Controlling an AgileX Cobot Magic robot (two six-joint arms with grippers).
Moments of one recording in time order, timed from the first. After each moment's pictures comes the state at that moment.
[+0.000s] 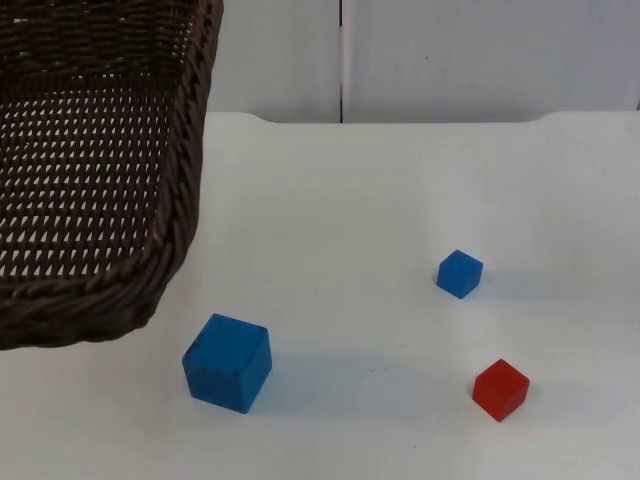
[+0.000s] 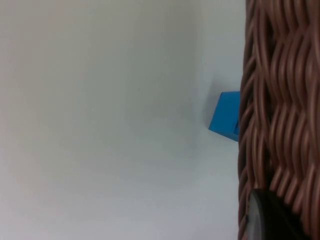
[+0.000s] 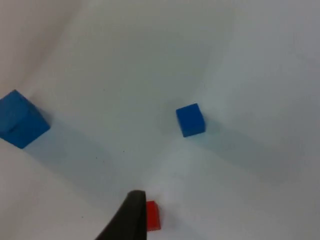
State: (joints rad) right arm 0.16 1.23 -0.85 0.59 0.65 -0.76; left arm 0.27 1.31 -0.96 -0.55 1.13 0.34
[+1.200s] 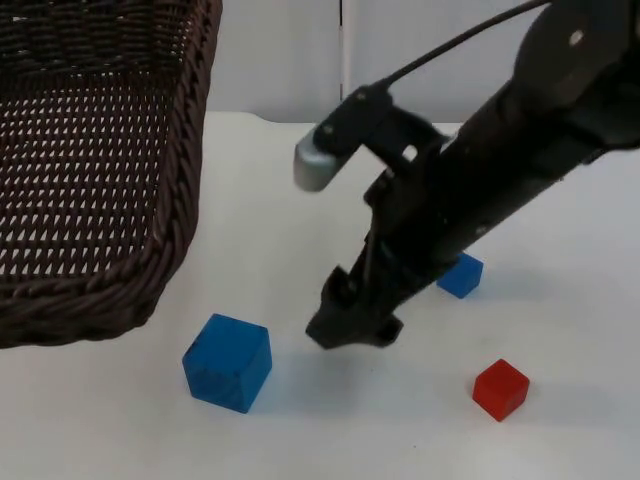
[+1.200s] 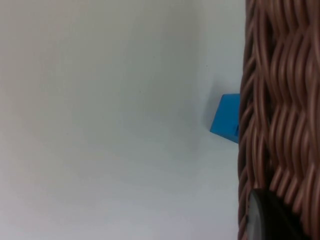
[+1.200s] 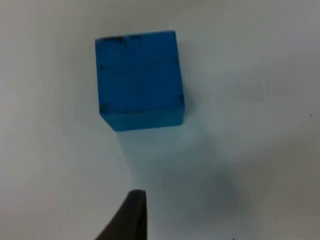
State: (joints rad) right arm 0.69 1.97 -1.17 0.61 0.39 -0.99; left arm 0.27 1.31 -0.96 -0.55 1.13 0.34
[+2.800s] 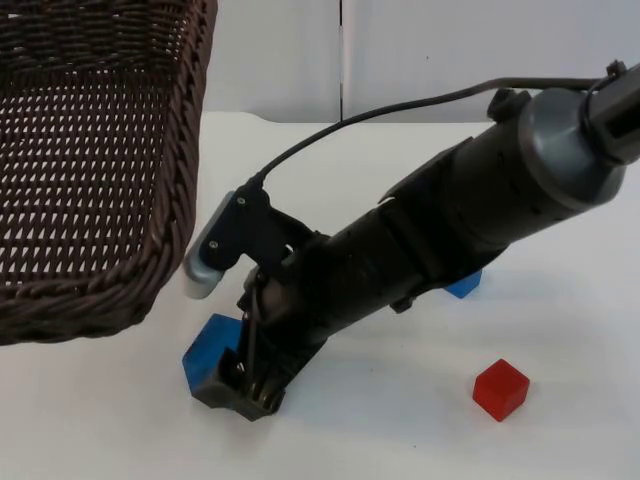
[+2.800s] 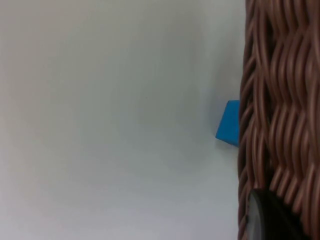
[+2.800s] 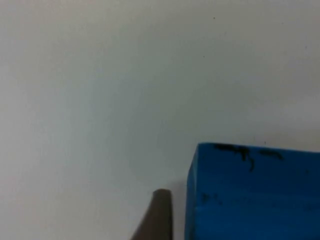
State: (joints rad) right arm 0.81 2.27 -1.33 1.51 0.31 -1.94; left arm 0.27 1.31 -0.96 -0.55 1.11 0.34
